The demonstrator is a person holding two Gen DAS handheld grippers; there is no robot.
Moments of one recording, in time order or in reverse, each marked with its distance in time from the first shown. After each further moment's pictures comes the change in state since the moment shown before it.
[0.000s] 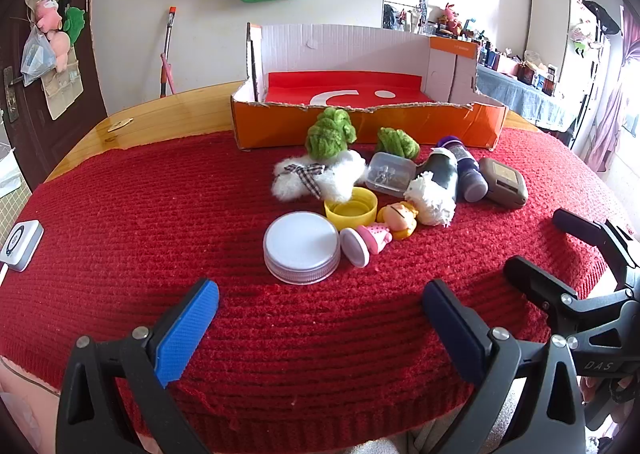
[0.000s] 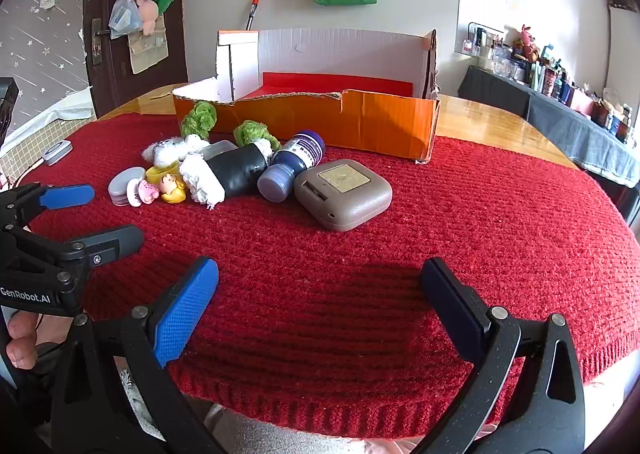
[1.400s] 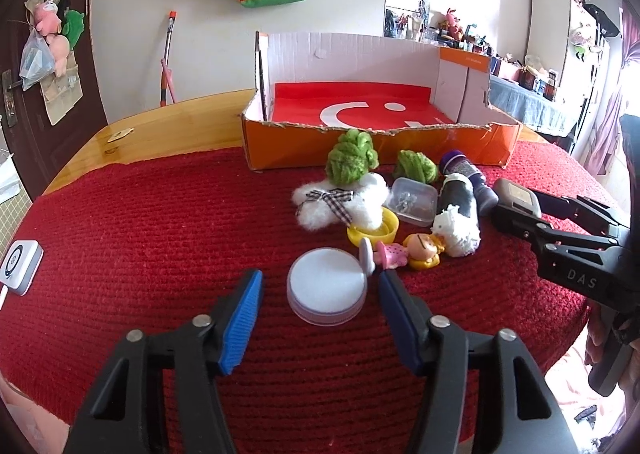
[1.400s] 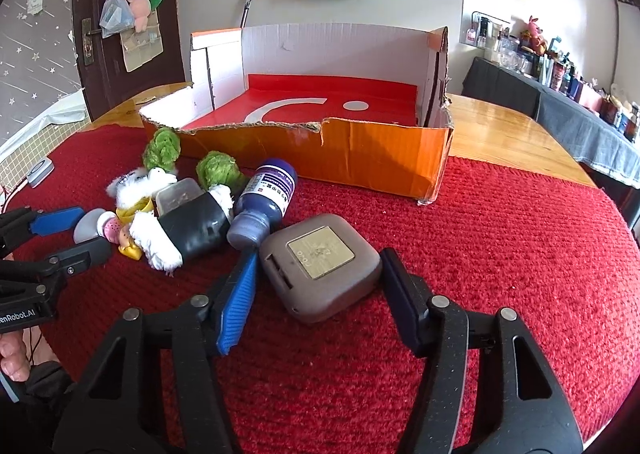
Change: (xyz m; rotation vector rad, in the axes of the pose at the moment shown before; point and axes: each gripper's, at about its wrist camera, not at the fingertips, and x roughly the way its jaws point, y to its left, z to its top) left arm 0.005 0.016 0.016 0.004 -0.021 -0.008; right arm 0.036 -0.023 0.044 0.008 0.045 0.018
